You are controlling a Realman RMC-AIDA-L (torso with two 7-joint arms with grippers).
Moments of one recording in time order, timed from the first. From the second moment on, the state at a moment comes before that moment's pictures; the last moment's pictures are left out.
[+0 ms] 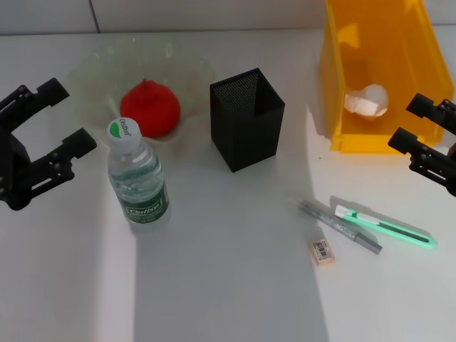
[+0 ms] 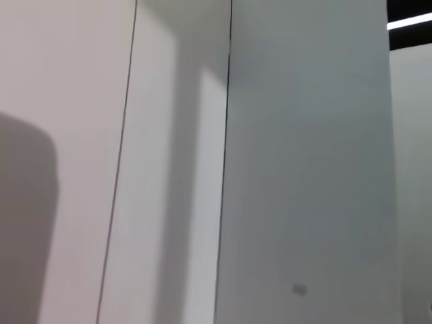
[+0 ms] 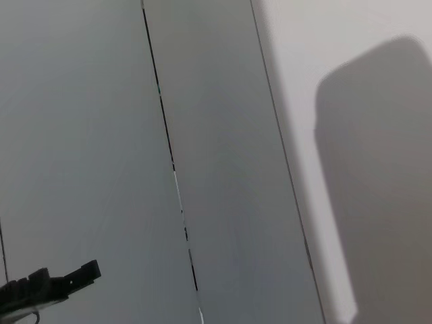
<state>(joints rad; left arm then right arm) -0.27 -2.03 0.62 0.51 1.53 1.97 -0.98 0.34 2.07 -0.32 -0.44 -1.84 -1.87 0.99</state>
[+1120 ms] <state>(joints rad) -0.37 -2.06 0.97 0.62 1.91 1.79 -1.34 0.53 2.02 -0.69 -1.17 -2.15 -1.96 1.90</state>
